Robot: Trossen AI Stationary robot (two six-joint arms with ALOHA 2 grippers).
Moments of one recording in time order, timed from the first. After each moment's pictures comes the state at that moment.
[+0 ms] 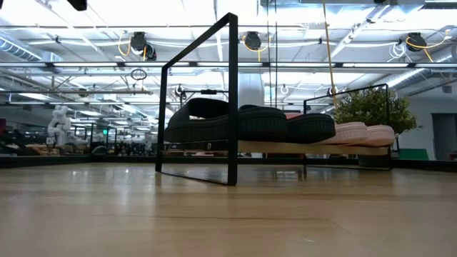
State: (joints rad) left arm -0.64 0.54 0.38 0.42 -0.58 0.04; right arm 0.12 0.45 0.74 -0.40 -0.09 -0.05
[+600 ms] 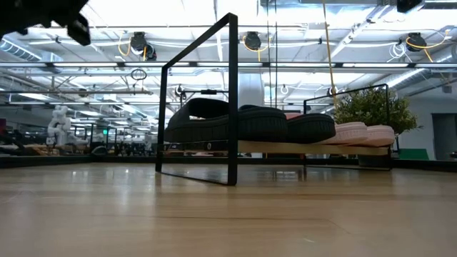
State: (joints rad) left arm -0.37 0.34 0.13 0.51 -0.22 0.01; right arm 0.05 0.18 0.68 -0.49 -0.13 0.00
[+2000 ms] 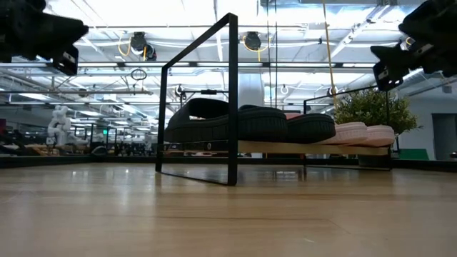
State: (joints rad) left arm -0.49 0.01 0.01 0.15 -0.37 -0.04; right arm 0.05 0.01 0.02 0.05 -0.24 0.27
